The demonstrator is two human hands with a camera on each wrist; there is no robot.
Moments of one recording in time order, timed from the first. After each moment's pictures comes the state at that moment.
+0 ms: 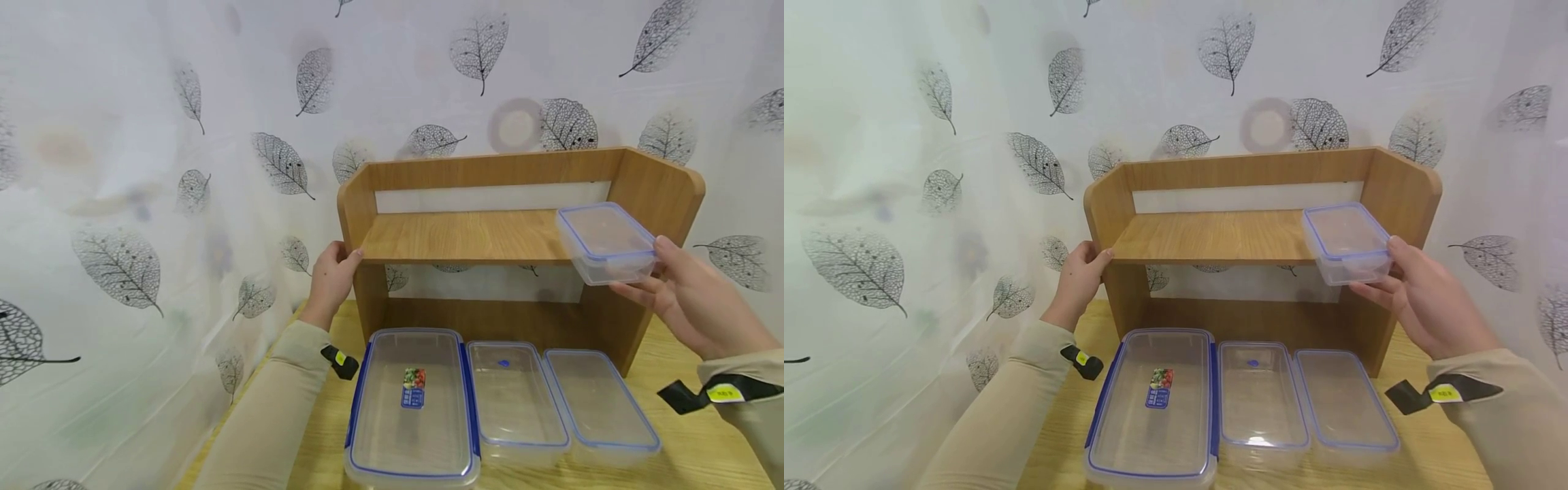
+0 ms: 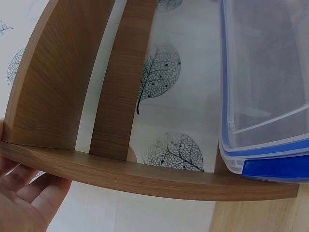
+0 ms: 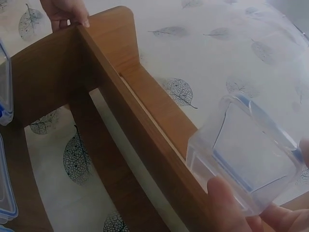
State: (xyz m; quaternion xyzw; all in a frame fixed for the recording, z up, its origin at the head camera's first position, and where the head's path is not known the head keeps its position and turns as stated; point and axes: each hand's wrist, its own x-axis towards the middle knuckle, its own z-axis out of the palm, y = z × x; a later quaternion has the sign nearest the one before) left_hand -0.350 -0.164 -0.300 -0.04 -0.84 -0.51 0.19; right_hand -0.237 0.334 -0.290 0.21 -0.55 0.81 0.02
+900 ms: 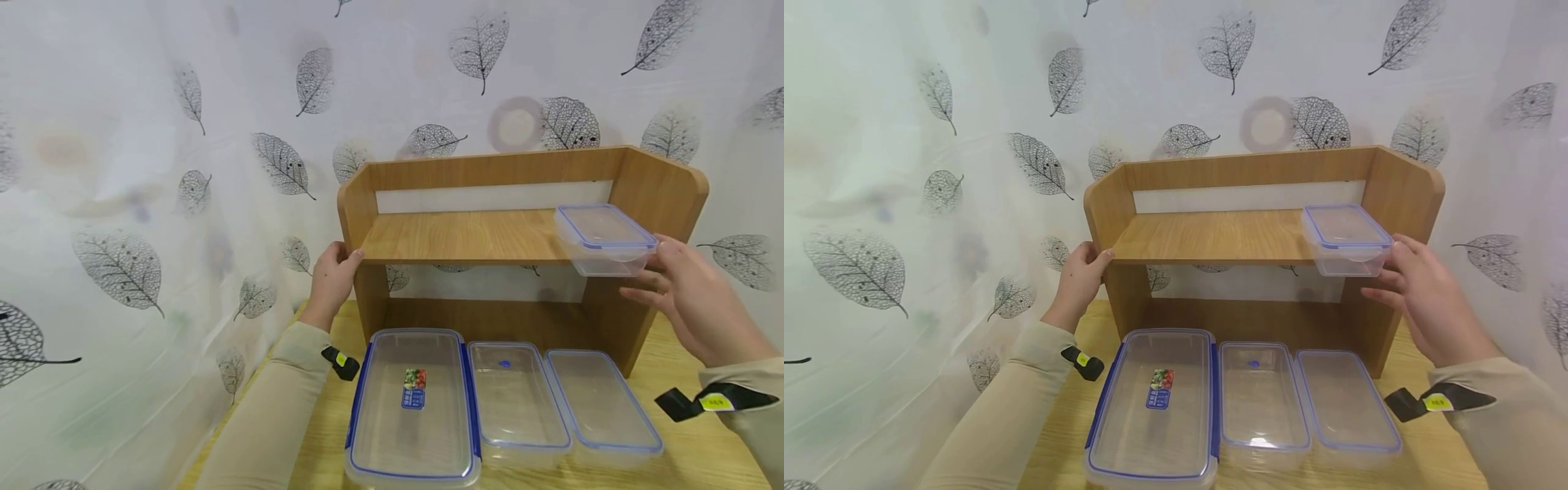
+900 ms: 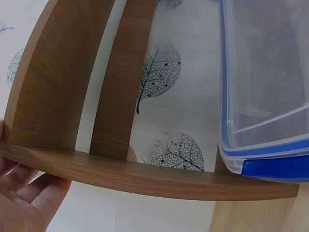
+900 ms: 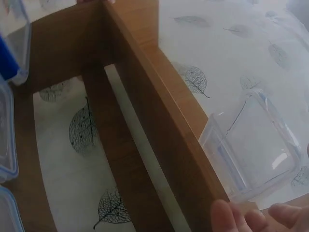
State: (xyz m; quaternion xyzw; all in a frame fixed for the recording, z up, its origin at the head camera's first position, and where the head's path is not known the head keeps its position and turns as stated) left_hand -0.350 -0.163 -0.301 -0.04 -0.84 -0.50 0.19; right_hand -0.235 0.328 -0.293 0.15 -0.69 0.70 0.11
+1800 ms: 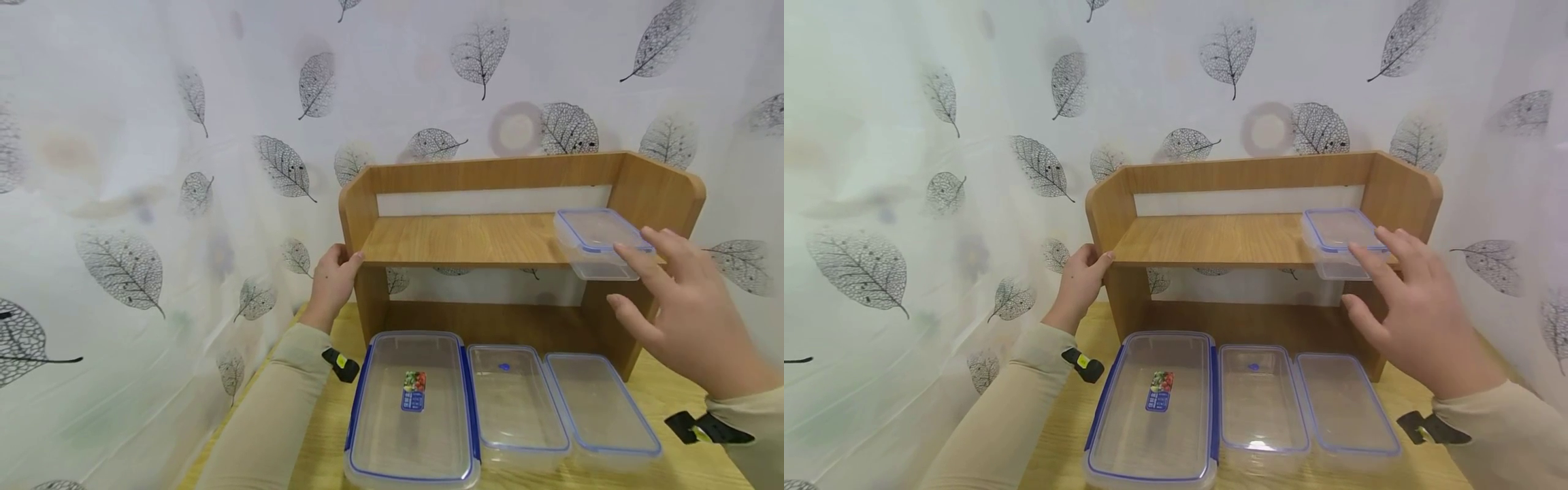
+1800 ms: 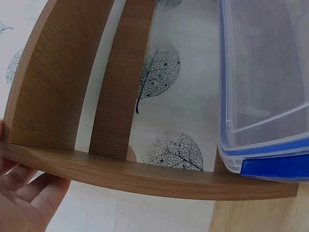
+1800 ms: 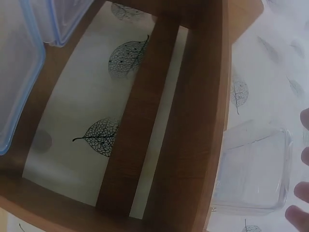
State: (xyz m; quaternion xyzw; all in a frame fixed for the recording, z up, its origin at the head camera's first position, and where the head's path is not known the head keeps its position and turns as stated) left_hand -0.350 -0.164 -0.301 -0.04 -0.85 -0.50 0.19; right_hand -0.214 0.304 -0.291 0.26 -0.84 0.11 0.47
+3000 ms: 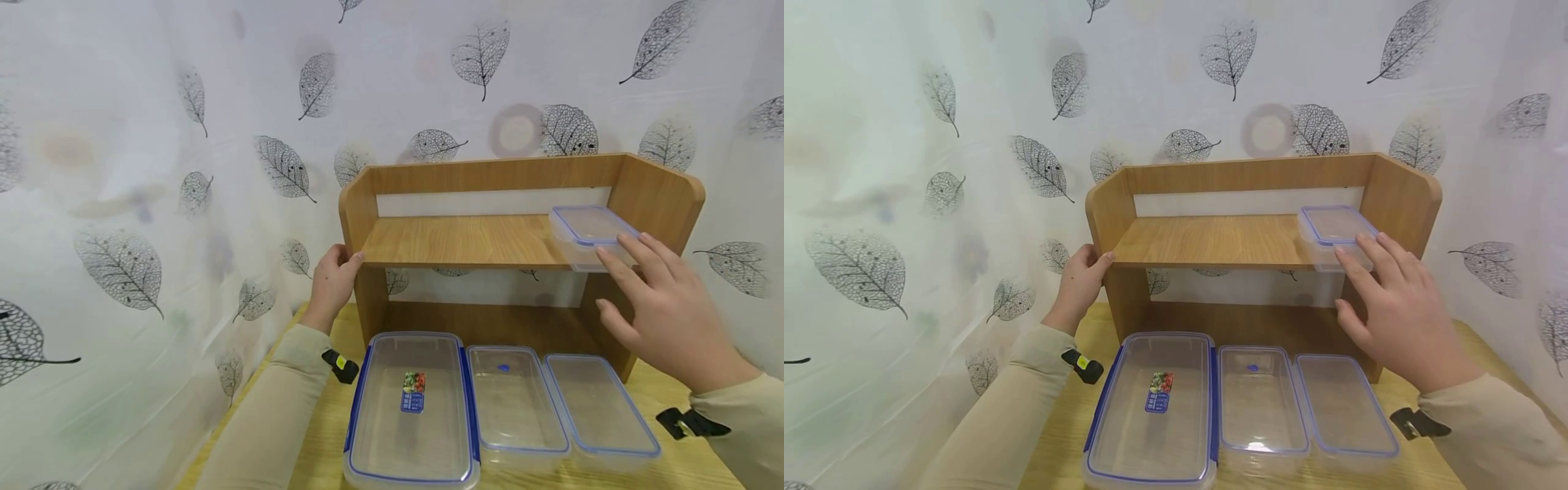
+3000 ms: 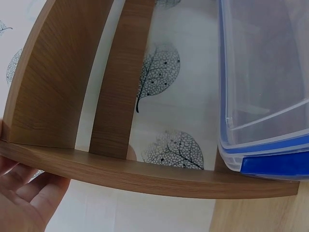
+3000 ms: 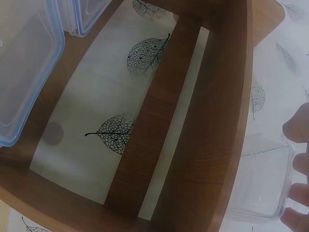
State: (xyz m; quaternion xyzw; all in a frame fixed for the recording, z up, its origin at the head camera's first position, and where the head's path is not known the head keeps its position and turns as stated) left_hand -0.351 -0.165 -0.304 -0.05 -0.85 -0.49 0.20; right_hand -0.229 0.299 -0.300 0.26 -0.84 0.03 0.48
